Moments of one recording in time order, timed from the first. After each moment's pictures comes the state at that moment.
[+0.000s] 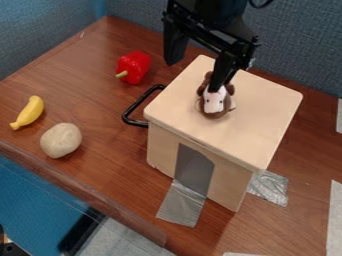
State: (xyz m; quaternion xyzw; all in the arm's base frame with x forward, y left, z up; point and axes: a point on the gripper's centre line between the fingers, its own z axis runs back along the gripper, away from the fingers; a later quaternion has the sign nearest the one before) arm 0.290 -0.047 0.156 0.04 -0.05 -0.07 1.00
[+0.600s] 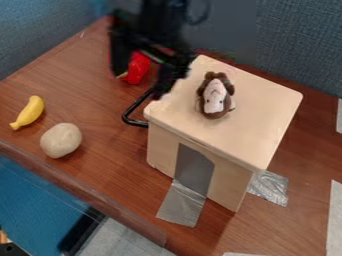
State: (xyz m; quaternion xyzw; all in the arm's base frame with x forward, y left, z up) arm 0.273 0.026 0.121 0.07 0.00 0.01 1.00
